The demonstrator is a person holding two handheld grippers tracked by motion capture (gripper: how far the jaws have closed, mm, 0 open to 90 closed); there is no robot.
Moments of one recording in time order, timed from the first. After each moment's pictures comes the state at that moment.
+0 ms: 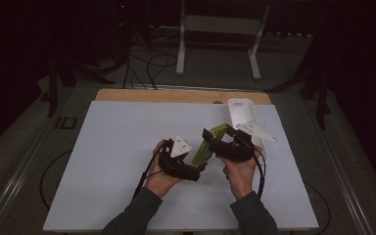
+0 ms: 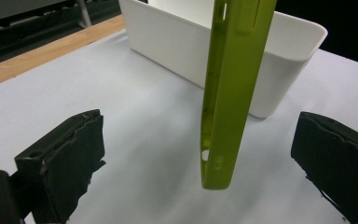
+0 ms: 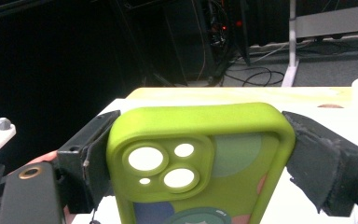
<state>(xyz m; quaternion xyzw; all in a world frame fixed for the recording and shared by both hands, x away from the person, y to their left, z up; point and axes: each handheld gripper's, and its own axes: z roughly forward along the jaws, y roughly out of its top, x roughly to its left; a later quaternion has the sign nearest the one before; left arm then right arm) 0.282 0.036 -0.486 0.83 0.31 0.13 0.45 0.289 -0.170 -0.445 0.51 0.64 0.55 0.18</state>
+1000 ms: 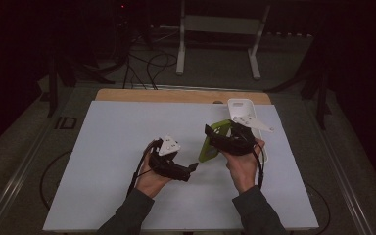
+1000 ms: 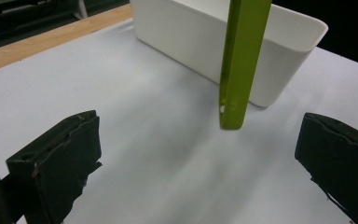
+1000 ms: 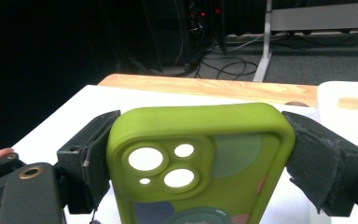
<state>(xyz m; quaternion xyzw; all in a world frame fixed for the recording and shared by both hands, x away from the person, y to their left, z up) 0.283 0.062 -0.487 0.82 0.33 0.11 0.45 0.302 -0.168 -0.433 0.52 0.66 0.49 0.21</state>
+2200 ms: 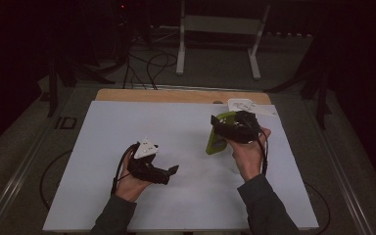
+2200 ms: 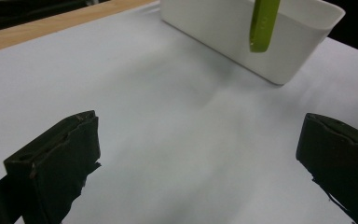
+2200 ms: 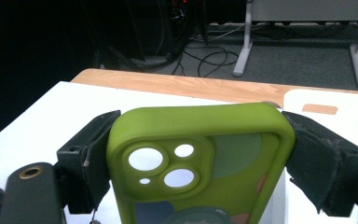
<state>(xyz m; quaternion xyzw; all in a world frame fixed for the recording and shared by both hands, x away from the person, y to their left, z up) 0.273 0.116 -0.492 0.82 0.35 0.11 0.44 0.327 -0.179 -0.416 0.54 0.67 0.45 0.22</state>
